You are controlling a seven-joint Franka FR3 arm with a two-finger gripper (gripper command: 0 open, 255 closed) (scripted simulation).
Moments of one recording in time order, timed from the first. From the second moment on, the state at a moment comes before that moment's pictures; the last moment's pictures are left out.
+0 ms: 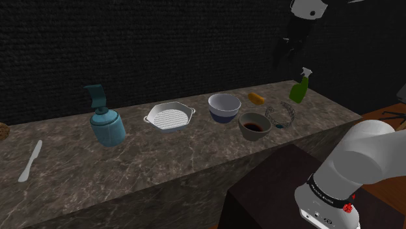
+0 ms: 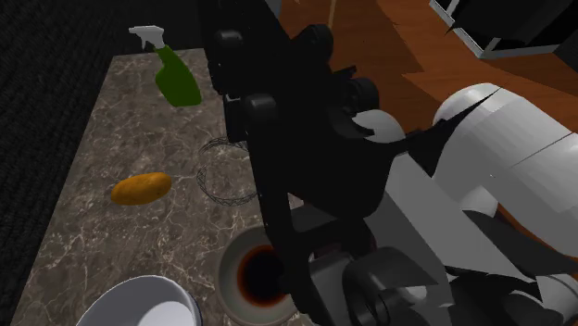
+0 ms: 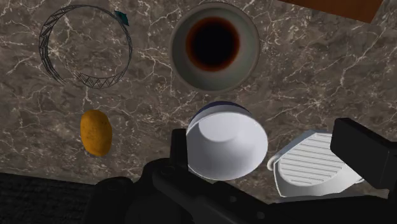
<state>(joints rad) 0.02 -0.79 -0.06 -2.30 -0.10 1.67 0.00</state>
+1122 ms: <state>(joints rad) -0.05 -0.73 -0.23 -2.71 -0.26 2.14 -0.13</state>
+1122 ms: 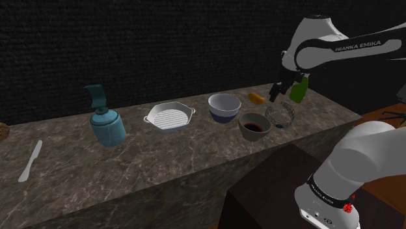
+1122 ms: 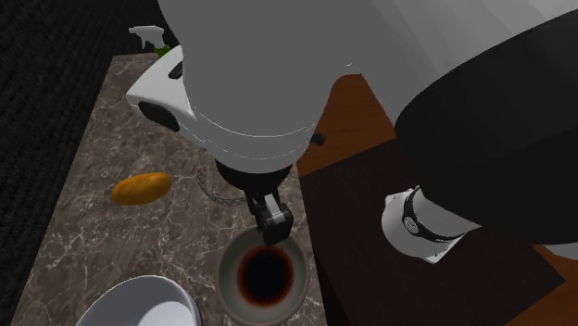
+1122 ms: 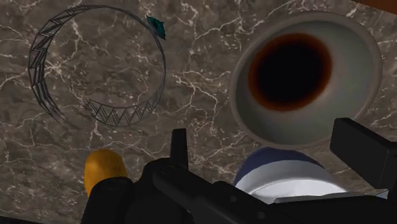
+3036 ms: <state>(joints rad) -0.11 -0.10 -0.47 -2.81 -0.37 2.90 -0.29</state>
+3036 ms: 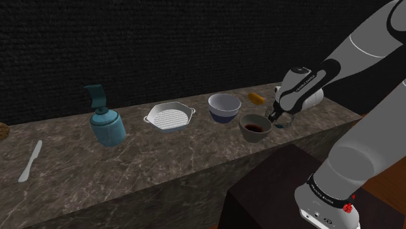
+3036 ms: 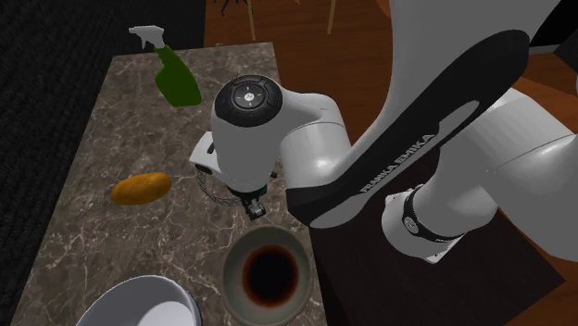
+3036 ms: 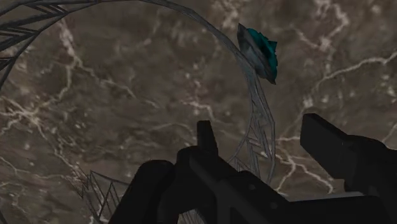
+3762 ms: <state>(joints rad) -0.11 -0.13 -0.47 -2.81 -0.37 2.85 -0.29</state>
